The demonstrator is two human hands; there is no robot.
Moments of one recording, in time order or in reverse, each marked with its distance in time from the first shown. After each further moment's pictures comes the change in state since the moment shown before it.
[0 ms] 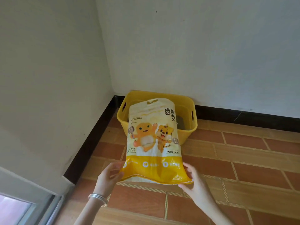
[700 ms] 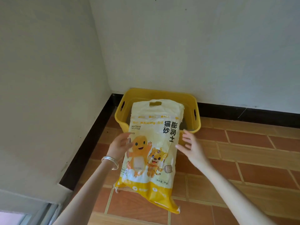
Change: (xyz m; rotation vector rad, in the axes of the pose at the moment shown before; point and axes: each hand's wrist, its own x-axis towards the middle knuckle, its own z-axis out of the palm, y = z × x) left_hand 0.119 0.044 0.013 0.046 -0.059 0.040; right_hand 0.121 -0.033 -0.022 0.186 0.041 0.106
